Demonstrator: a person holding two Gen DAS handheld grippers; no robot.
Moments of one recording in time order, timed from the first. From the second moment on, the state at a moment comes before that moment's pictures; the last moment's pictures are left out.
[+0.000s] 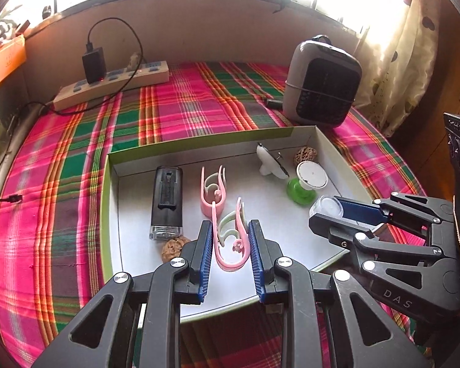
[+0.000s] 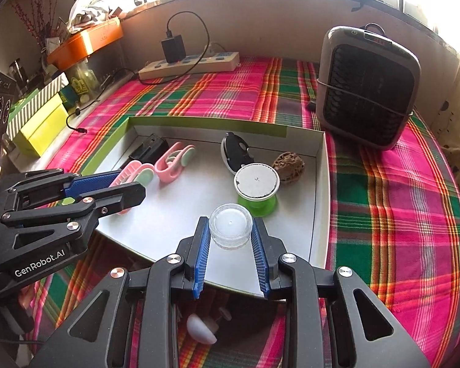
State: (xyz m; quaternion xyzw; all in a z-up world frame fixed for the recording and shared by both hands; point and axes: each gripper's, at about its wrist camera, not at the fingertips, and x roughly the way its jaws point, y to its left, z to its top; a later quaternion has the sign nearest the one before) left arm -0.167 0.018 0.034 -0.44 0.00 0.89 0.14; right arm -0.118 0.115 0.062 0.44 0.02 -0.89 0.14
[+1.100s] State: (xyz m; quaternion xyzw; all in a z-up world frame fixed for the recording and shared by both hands) left arm -0.184 0.027 0.015 -0.46 0.03 0.88 0.12; right arm -0.133 0.117 0.047 0.46 0.06 -0.88 0.10
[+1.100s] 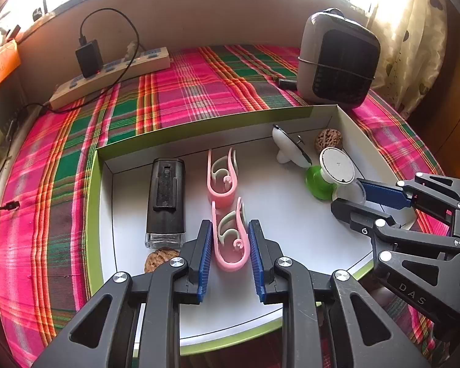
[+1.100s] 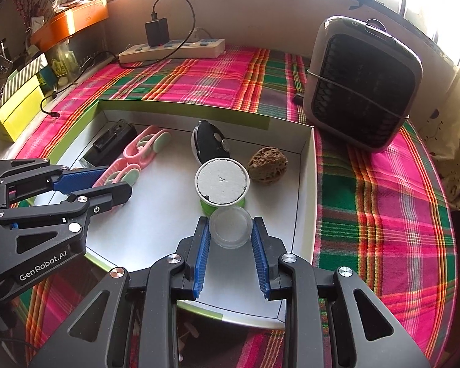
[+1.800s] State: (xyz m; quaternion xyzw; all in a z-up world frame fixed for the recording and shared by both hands) left arm -0.183 0.028 0.015 -0.46 0.03 0.88 0.13; right arm -0.133 0.116 0.047 0.46 0.06 -0.88 0.09
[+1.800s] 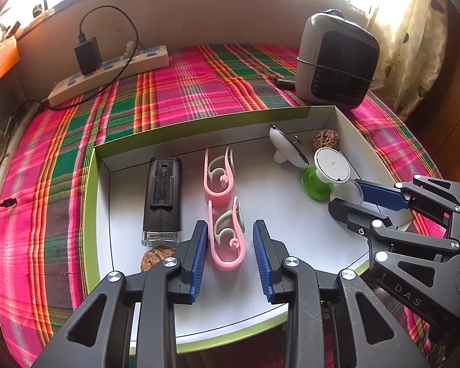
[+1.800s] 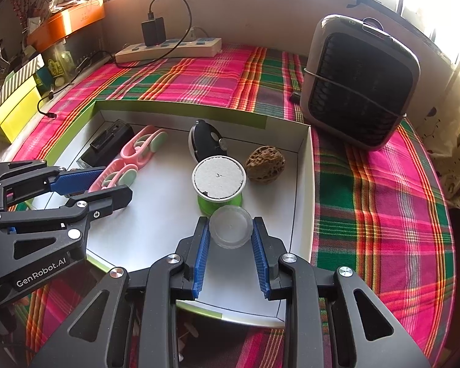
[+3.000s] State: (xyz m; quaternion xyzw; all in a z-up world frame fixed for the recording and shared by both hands) left arm -0.107 0.009 0.057 -0.41 -0.01 0.90 0.13; right arm -0.054 0.143 0.082 0.39 0.01 -0.92 0.08
